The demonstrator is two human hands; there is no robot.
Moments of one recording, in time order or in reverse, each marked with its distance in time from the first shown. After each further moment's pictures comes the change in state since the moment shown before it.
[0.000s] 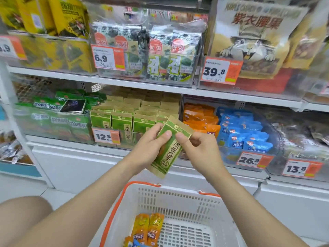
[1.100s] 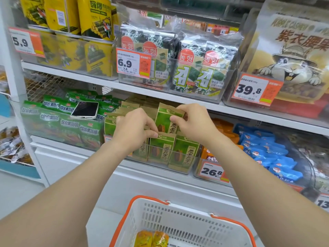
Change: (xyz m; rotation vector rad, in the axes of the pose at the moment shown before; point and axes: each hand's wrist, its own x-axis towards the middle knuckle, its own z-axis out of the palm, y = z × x) left_hand 0.055 0.021 -0.117 1.006 0.333 0.055; right_hand 0.138 -0.062 0.057 -0.553 -0.241 -0.303
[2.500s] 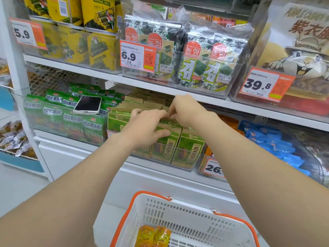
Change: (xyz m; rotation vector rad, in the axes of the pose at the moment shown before) left_hand 0.009 -0.004 0.016 0.093 -0.116 0.241; right_hand 0.046 -0.022 0.018 -0.389 -0.301 0.078
